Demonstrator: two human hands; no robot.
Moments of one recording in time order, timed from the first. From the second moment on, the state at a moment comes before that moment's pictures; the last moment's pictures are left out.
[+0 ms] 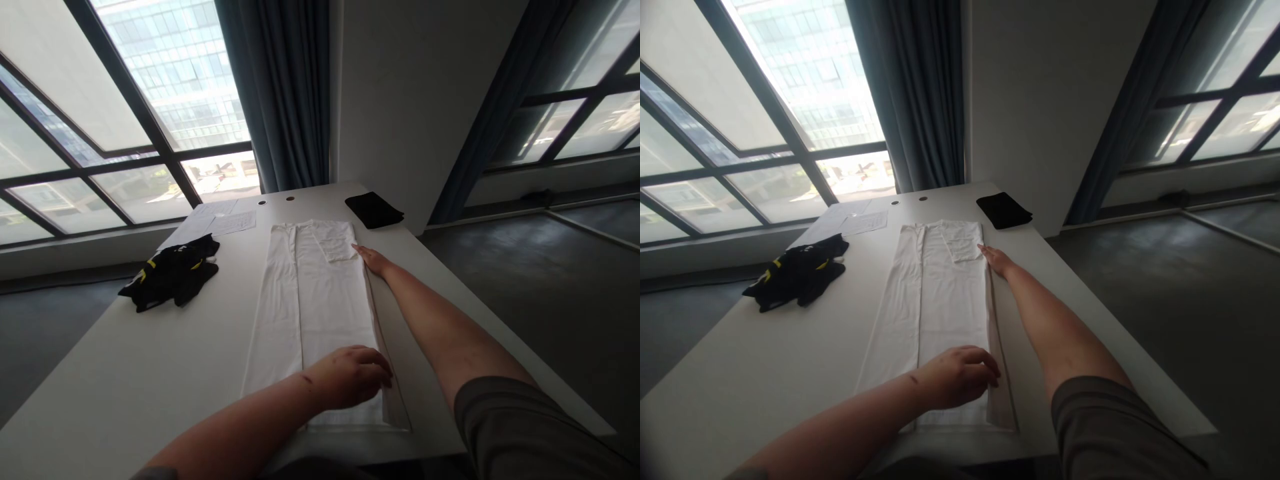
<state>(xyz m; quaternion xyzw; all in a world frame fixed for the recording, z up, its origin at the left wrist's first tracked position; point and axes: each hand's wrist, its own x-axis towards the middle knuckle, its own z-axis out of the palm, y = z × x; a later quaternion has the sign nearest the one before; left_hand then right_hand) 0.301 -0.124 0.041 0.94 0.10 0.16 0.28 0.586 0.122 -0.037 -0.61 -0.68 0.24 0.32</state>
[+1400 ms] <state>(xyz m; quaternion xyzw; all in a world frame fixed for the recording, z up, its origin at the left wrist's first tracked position) 0.139 -0.134 0.013 0.92 0.18 0.15 0.32 0.372 0.178 -0.038 -0.63 -0.76 -0.02 0.13</state>
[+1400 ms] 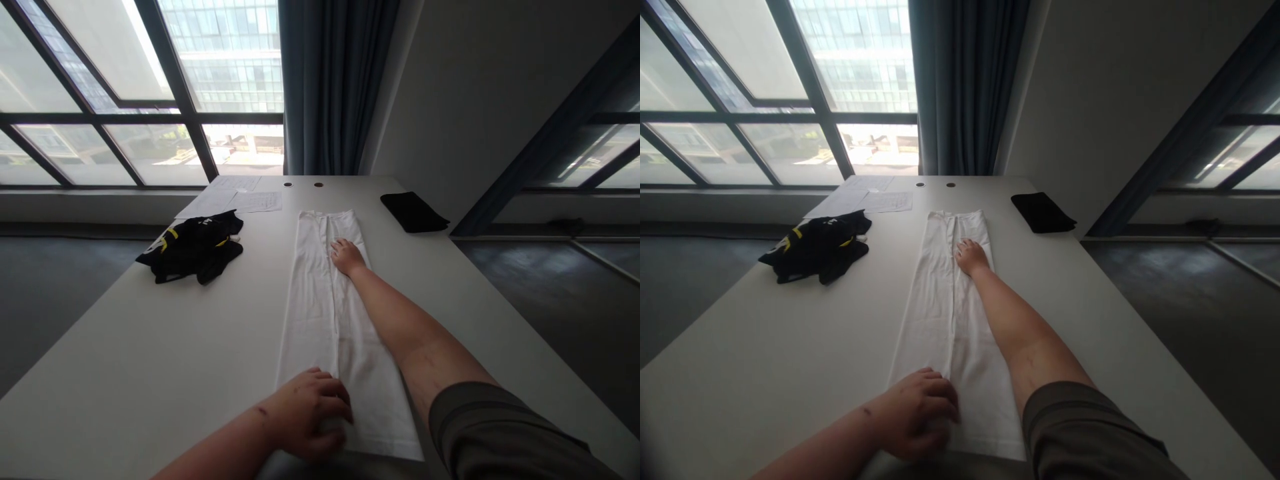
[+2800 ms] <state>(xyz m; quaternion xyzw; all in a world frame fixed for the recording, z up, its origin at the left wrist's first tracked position) 0.152 -0.160 -0.003 0.95 0.25 0.11 0.12 0.429 -0.206 -0.005 -0.39 -0.88 0.23 0.18</state>
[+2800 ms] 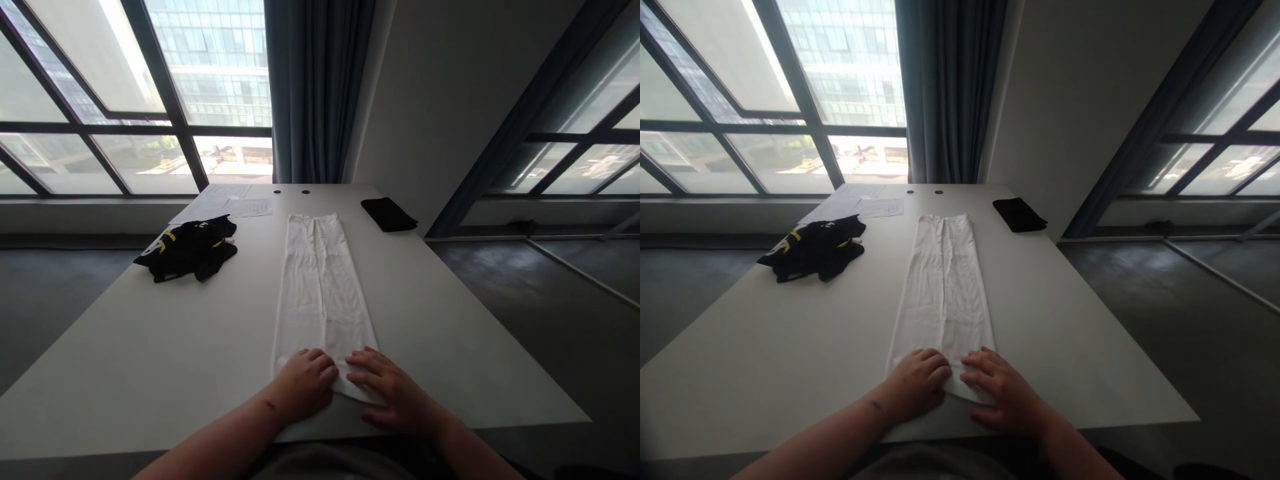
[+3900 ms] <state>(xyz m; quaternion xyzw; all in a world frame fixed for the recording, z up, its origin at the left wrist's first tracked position) 0.118 -0.180 0.013 0.91 0.36 0.11 0.17 0.437 -0.218 -0.007 -0.45 -0.82 0.19 0.29</state>
